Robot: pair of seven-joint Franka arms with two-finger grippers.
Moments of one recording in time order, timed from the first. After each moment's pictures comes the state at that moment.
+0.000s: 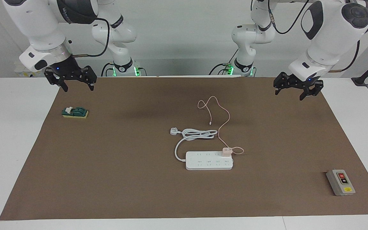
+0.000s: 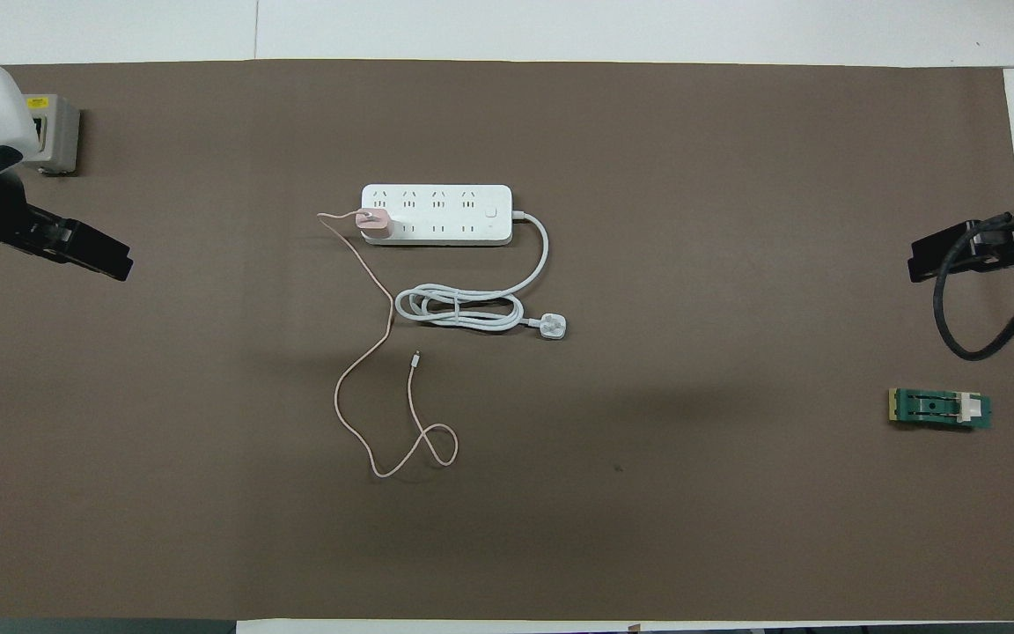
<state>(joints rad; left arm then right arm) -0.06 0.12 -0.06 -1.45 0.01 1.48 0.23 -0.02 0.02 0.02 -1.55 -0.02 1.52 -0.05</state>
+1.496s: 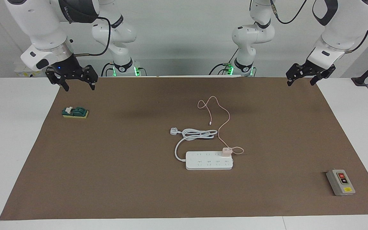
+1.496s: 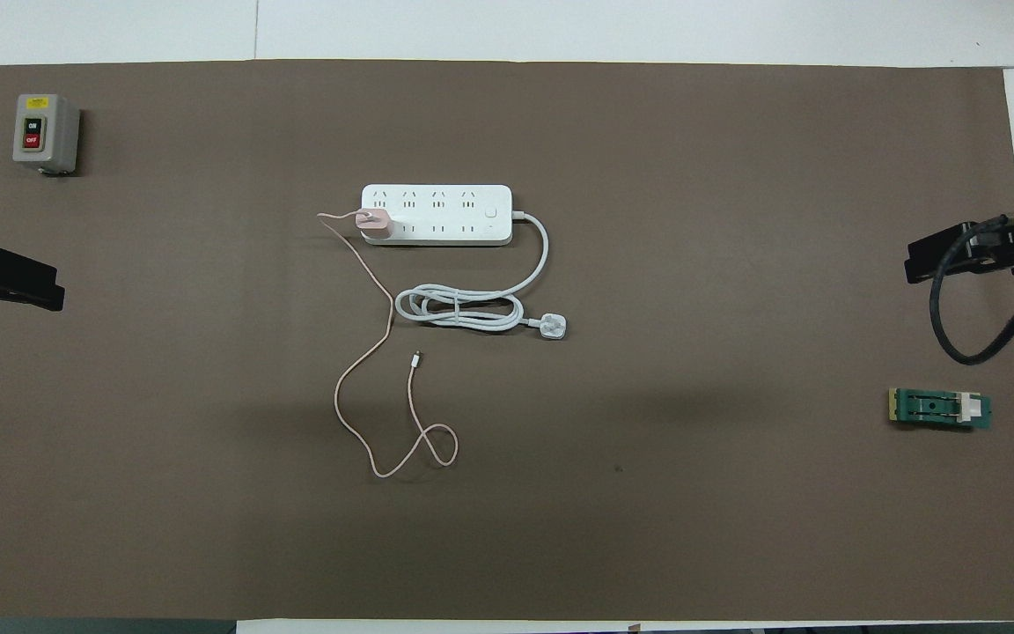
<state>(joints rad) 0.05 -0.02 -0.09 -1.58 0.02 1.48 0.02 -0.02 0.02 0.02 -1.55 -0.02 1.52 -0.05</state>
